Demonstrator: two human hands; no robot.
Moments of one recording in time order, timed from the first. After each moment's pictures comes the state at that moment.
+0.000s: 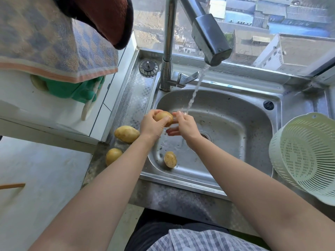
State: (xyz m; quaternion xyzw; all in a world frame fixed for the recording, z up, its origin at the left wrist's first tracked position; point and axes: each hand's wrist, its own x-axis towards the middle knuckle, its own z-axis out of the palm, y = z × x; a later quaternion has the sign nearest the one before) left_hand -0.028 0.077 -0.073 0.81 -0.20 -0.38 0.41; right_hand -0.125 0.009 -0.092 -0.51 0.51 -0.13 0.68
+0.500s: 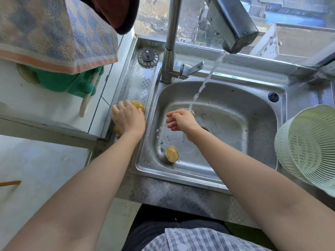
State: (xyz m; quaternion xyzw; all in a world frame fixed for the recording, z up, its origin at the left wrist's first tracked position) left_hand 0.024 0.096 -0.095 0.95 -0.28 -0.09 0.08; right_hand -0.112 0.006 -0.110 -0.52 0.54 -0.04 0.66
